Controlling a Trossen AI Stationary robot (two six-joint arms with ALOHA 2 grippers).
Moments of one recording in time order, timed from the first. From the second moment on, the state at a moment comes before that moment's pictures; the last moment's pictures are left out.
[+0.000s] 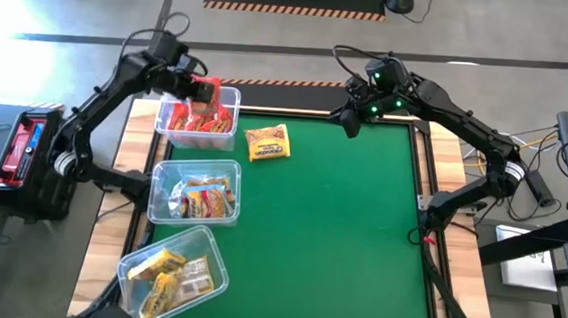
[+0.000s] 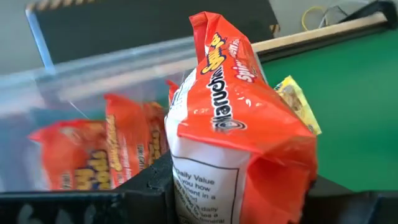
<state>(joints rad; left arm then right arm) 1.05 1.30 1.36 -1.04 0.11 -0.27 -0.64 1.44 1.52 -0.76 -0.49 0.12</state>
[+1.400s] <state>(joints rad) 0.94 1.33 0.98 -0.60 0.18 -0.42 -0.64 1.44 1.44 -0.72 -0.50 0.09</state>
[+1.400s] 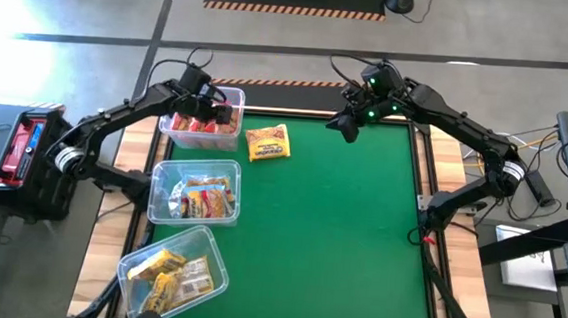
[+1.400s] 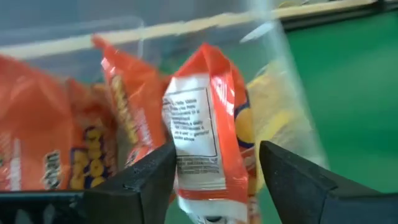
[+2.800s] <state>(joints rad) 0.64 1.15 1.31 -0.73 0.09 -0.46 -0.50 2.01 1.36 0.03 -0.29 -0.25</state>
